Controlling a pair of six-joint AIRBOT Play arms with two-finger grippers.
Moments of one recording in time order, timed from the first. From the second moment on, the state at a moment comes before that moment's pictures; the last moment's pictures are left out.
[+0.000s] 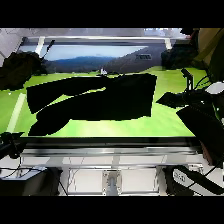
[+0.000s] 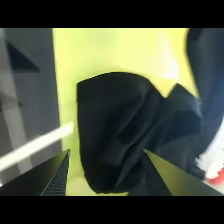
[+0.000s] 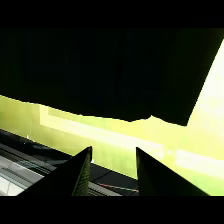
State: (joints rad) left arm 1.42 -1.13 0.47 0.68 -1.22 -1.19; right arm -0.21 -1.15 1.03 -0.91 1.27 1.24
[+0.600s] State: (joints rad) left arm 1.40 -1.28 0.47 0.67 -1.18 -1.09; right arm -0.21 -1.15 1.03 -0.89 1.28 1.24
